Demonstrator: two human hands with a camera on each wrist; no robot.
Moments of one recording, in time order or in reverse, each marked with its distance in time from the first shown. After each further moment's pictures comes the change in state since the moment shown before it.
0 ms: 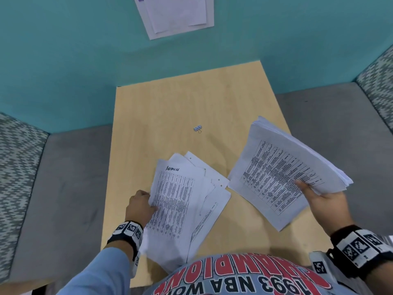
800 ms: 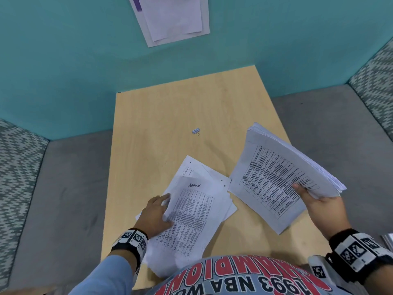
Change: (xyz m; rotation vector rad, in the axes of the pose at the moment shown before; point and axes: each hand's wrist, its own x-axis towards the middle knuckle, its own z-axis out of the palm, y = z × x) left_hand -0.031 0.022 0.010 0.080 -0.203 0.392; right_hand -0.017 0.006 -0.007 -0.026 0.023 0.049
